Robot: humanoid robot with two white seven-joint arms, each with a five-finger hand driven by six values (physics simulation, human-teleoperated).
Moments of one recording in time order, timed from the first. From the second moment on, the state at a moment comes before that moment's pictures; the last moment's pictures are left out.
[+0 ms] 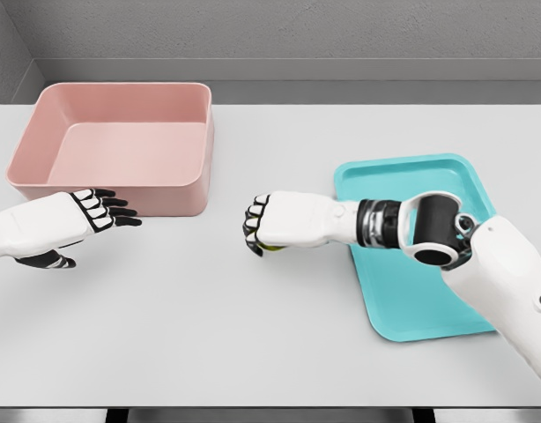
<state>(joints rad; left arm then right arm) -0.16 1.09 -0.35 -1.72 -0.46 -0.61 -0.25 -0.57 -0.42 0.66 -1.66 0.76 -0.62 0.61</state>
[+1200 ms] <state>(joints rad) -0.16 1.09 -0.35 -1.72 -0.46 -0.61 -0.25 -0.59 -0.27 0.77 -1.53 0.84 -0.61 0.60</state>
